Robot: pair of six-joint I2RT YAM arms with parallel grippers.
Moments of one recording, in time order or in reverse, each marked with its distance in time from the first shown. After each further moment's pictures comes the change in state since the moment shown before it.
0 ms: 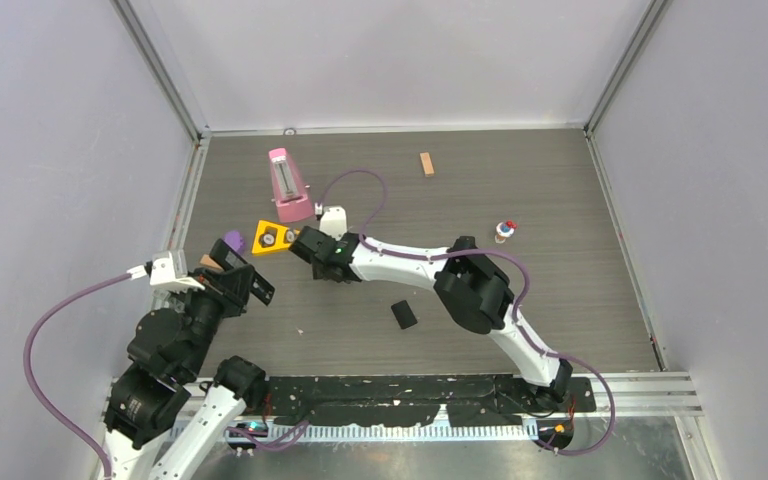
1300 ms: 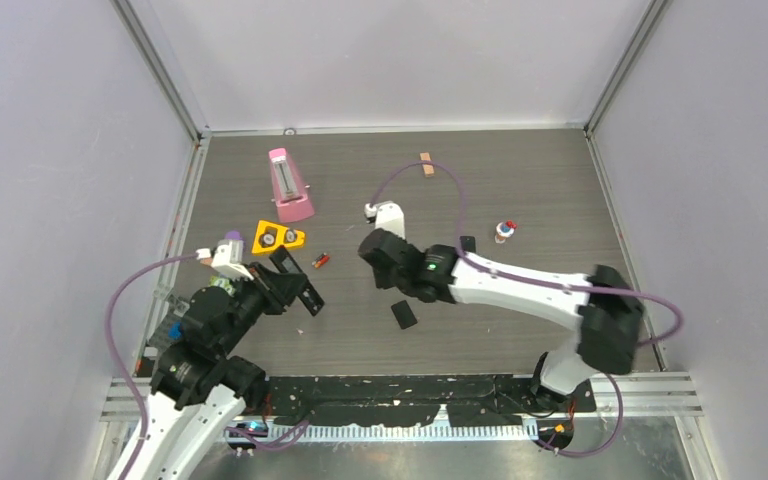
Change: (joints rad) left arm 0.000 0.043 -0.243 0.175 0.254 -0.137; right arm 0.004 -0.608 -0.560 0.069 0.005 -0.222
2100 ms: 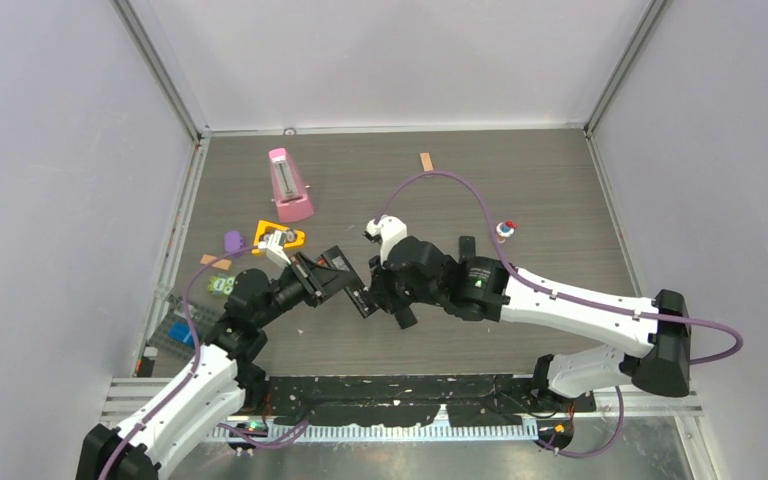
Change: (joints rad) left arm 0.000 0.382 -0.339 0.826 0.433 -0.568; right arm 0.079 -0.363 -0.103 -0.006 -0.337 -0.125
